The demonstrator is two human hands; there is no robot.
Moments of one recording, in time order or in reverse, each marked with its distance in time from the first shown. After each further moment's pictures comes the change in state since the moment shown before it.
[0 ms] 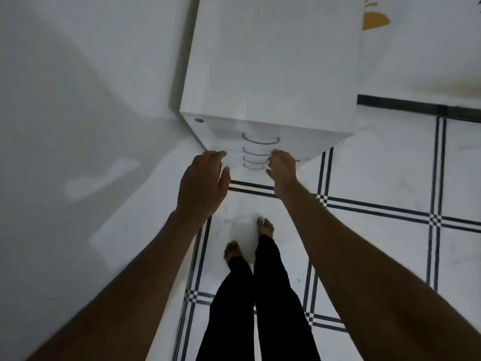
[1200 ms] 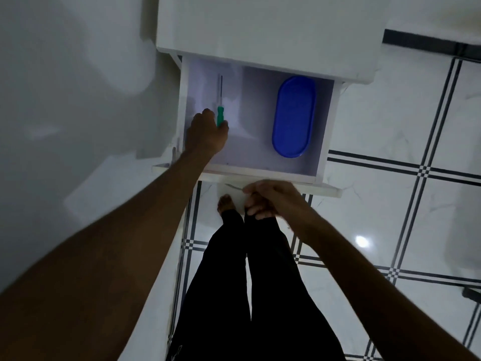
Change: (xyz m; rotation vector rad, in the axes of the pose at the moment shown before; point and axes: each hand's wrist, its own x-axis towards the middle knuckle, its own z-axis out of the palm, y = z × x) left_hand 0.057 -0.030 0.074 -0.221 -0.302 -0.493; right_hand -0.141 0.024 -0.067 -0.341 -0.514 0.234
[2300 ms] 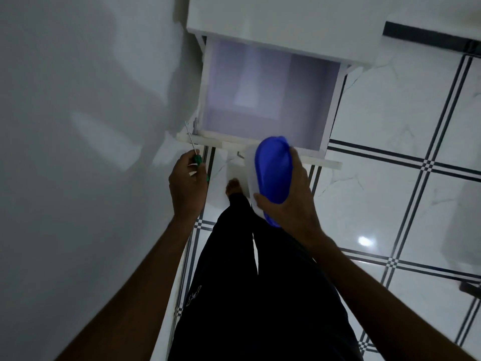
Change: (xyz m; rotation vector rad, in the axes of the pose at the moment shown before) left_hand -0.190 -0.081 -0.017 -0.497 0.318 -0.086; right_hand -0.055 0.057 0.026 -0.509 0.343 -0.442
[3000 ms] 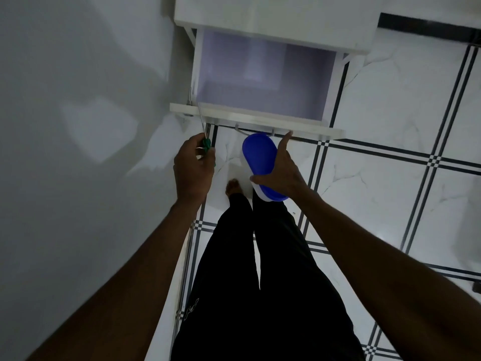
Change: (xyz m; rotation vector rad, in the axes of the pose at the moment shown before) left_hand 0.008 0.020 0.029 0.089 -0.039 0.124; right_hand 0.087 0.064 0.016 -0.139 -0.161 0.109
